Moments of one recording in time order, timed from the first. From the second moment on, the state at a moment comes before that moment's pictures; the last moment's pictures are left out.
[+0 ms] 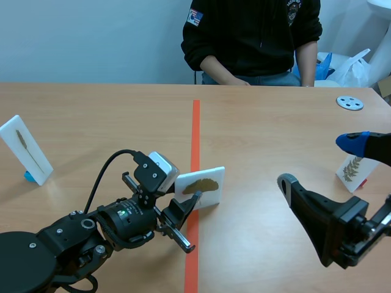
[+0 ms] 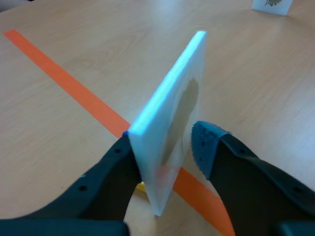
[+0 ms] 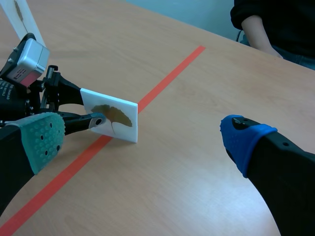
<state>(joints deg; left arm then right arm) -4.9 -15.3 37.5 58.7 -3.5 -13.6 -24.1 -44.9 34.3 7.5 114.6 18.9 23.4 13.5</state>
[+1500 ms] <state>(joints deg) 28.4 -26.7 5.6 95.0 -21.1 -13.4 -18.8 -44.9 34.3 7.5 114.6 18.9 23.4 13.0</state>
